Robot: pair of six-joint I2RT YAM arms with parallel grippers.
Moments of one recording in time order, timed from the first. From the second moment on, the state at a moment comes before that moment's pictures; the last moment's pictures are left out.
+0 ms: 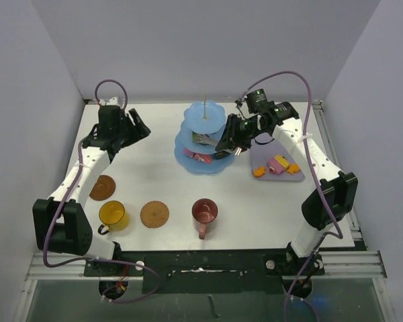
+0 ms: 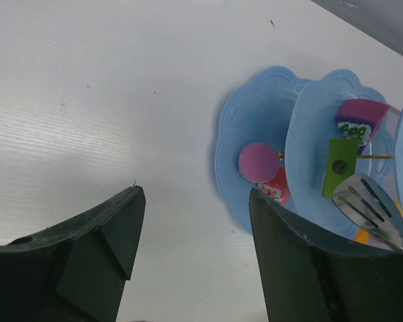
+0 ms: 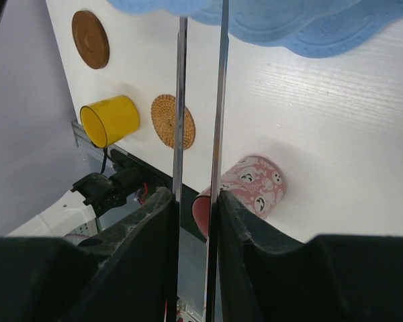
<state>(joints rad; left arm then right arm) -0.13 1.45 1.18 -0.34 0.06 -0.57 0.41 1.71 1.75 -1.07 -0.50 0.58</state>
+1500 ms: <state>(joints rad) -0.13 1.45 1.18 -0.34 0.07 -0.57 0.41 1.55 1.63 -1.04 -0.52 0.61</state>
